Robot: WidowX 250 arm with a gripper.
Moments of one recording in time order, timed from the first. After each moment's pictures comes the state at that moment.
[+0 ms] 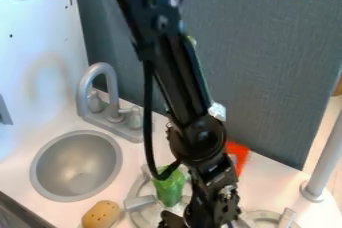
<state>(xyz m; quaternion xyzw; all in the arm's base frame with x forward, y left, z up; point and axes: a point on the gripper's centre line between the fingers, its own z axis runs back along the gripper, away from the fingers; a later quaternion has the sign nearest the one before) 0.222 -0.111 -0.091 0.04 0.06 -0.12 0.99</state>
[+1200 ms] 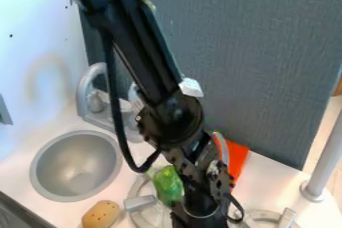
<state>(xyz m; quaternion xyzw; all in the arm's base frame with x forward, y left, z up) 0.241 -0.127 -0.064 -0.06 -0.05 -0.09 0.99</state>
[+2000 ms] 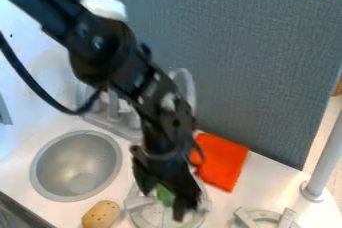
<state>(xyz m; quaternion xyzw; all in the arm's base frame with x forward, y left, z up) 0.246 -0.055 0.006 -0.01 -0.07 -0.08 0.99</state>
